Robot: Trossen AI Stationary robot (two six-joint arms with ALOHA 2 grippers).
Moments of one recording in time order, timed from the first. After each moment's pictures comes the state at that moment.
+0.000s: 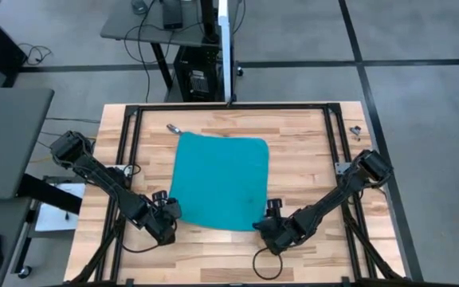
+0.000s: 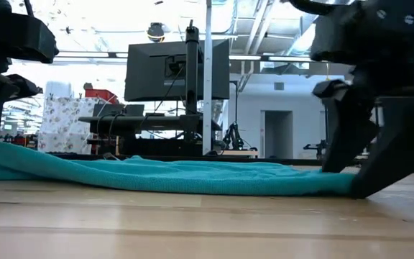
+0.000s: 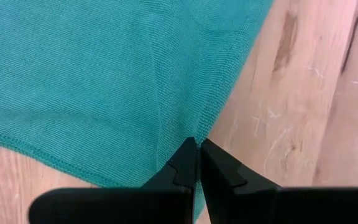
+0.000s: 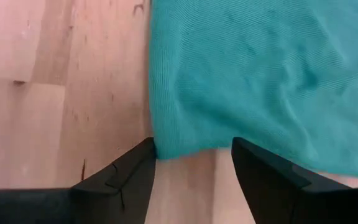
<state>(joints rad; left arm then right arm) -0.71 1.44 0.75 -0.61 -0.31 -0.91 0.62 1.86 1.08 -0.51 0.43 0.42</state>
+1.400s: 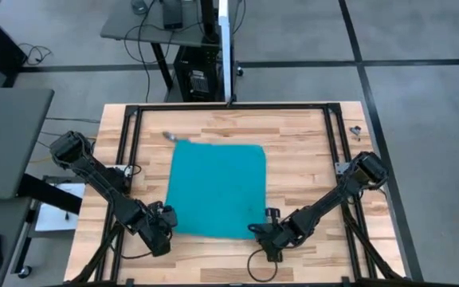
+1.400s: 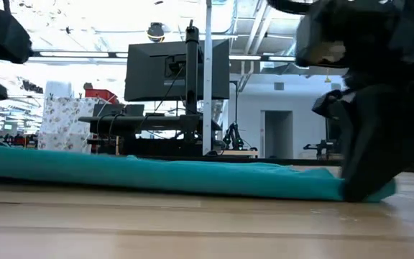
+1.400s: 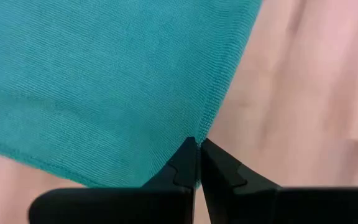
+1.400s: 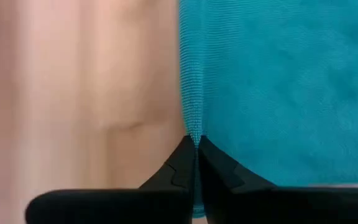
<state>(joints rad) -0.80 1.44 0.75 -0.55 -0.16 -1.07 0.62 1.89 1.10 -0.37 0.19 0.62</state>
